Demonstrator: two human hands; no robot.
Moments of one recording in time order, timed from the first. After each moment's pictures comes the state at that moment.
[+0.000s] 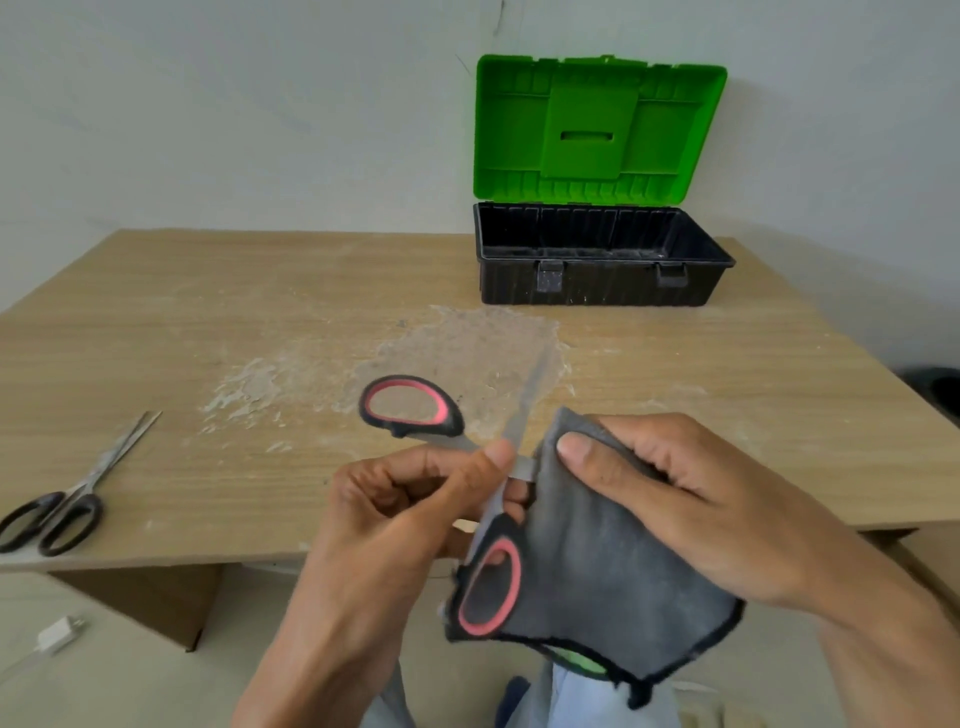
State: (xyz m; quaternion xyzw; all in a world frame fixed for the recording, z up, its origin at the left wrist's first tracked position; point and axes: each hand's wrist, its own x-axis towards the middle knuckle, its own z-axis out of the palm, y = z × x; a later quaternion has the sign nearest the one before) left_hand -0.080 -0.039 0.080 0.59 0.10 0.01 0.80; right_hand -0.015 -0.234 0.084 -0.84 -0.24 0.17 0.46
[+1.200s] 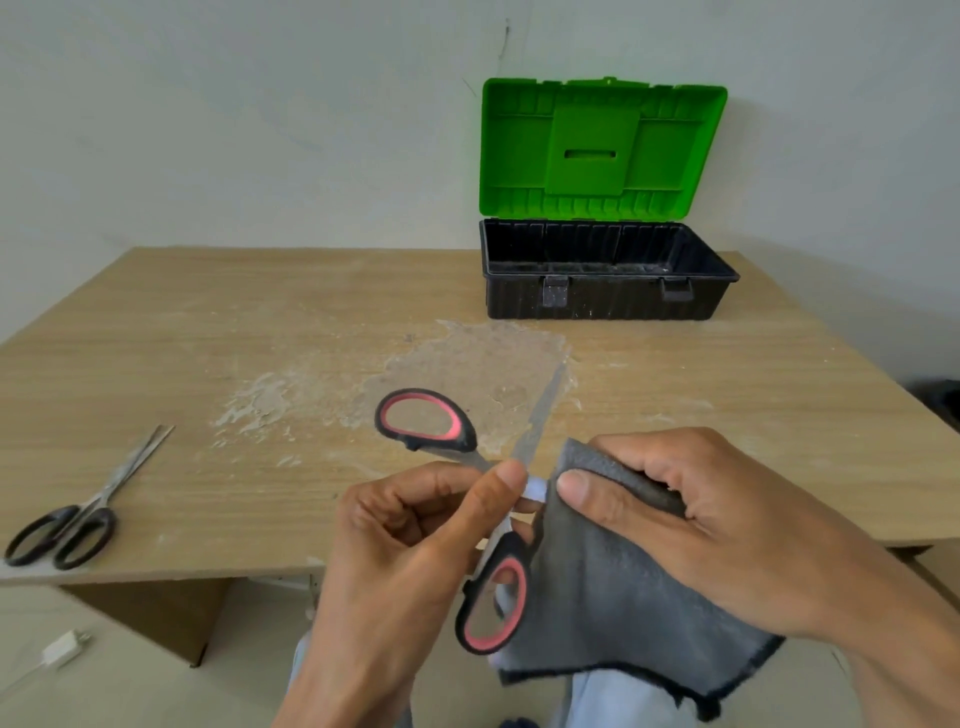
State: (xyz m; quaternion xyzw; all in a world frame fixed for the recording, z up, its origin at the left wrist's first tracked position) left_hand -0.081 -0.041 0.076 0.63 0.07 0.08 0.77; right_hand -0.026 -0.229 0.101 -0.89 -0.27 0.09 0.36
